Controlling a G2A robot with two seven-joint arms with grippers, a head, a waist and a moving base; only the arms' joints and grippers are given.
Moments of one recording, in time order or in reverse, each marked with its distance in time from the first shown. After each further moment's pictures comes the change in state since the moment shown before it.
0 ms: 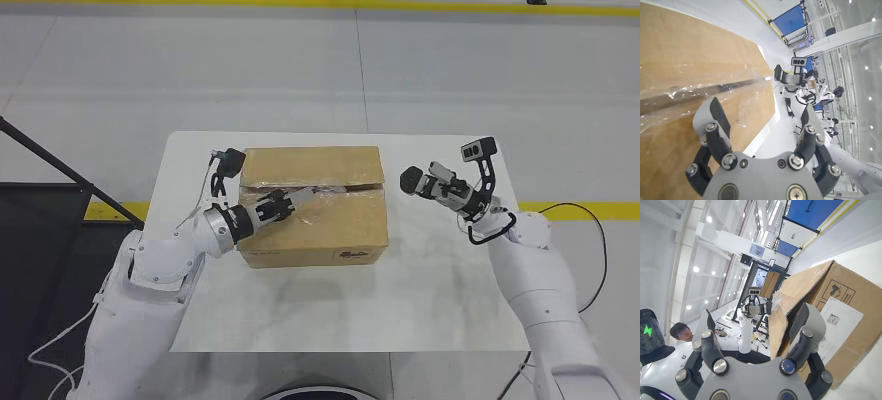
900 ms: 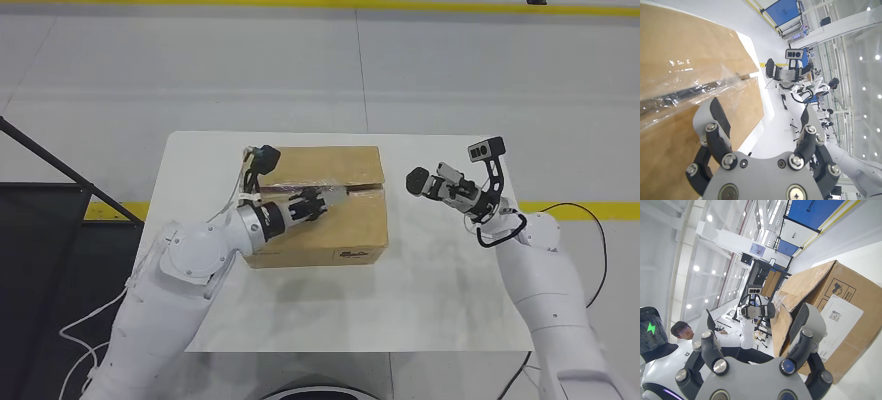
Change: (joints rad) left arm -0.082 -0.010 0.149 0.024 -0.027 0.008 0.096; right arm -0.025 0.019 0.037 -0.050 -0.004 0.027 0.027
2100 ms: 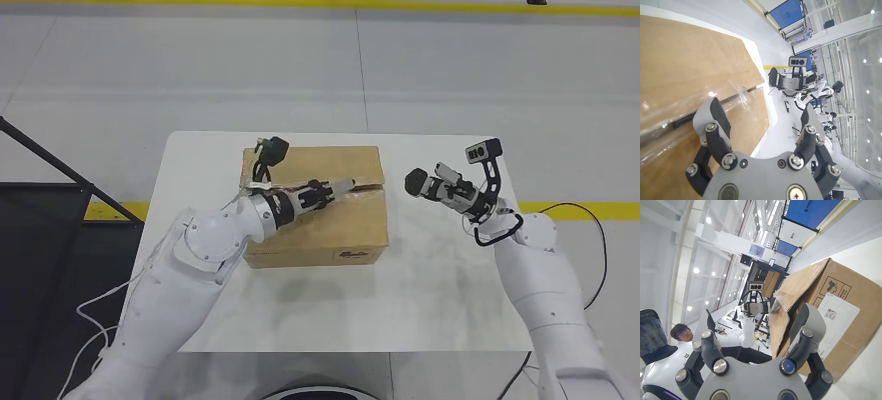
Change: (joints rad) left arm -0.106 -0.010 0.087 0.123 -0.012 0.004 0.054; right arm 0.012 0.000 -0.025 0.040 0.021 -0.009 -0.010
